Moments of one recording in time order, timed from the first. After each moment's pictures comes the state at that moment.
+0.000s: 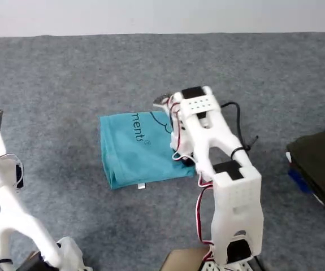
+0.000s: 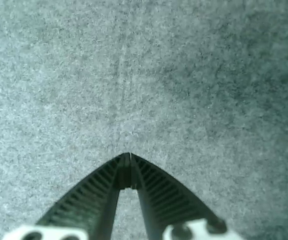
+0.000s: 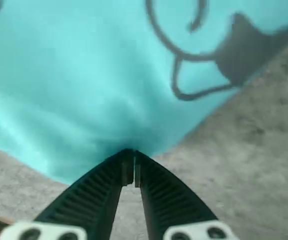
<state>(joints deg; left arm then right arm) -44.6 -25.3 34.2 81.1 -25.0 -17.7 34.9 -18.0 93.8 22.7</state>
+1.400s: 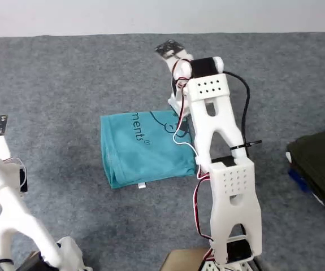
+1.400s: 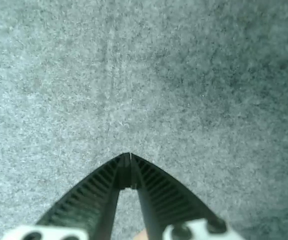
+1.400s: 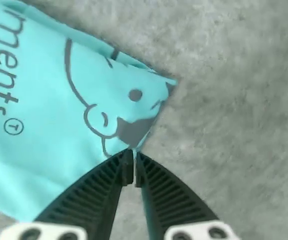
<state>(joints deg) -44.6 -25.3 37.4 81.1 -25.0 -16.4 45.7 -58.5 100.4 18.6</state>
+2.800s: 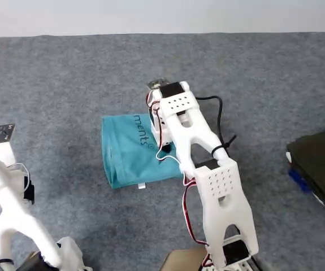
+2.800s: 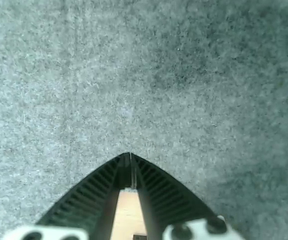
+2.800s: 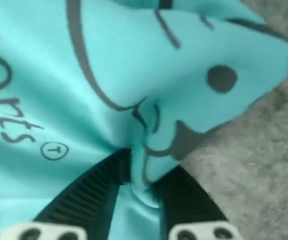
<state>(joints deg) -44.6 -25.3 37.4 91.3 -25.0 -24.4 51.0 -40.3 96.2 -1.1</state>
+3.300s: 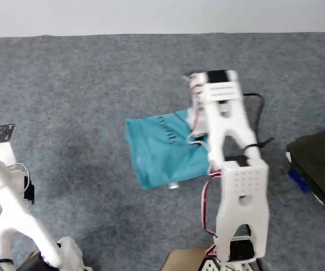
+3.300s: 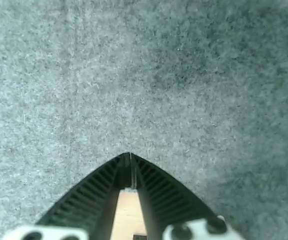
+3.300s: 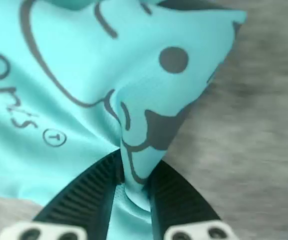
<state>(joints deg) -44.6 -25.3 37.4 91.3 -25.0 -7.5 43.2 -39.3 100.3 17.0</state>
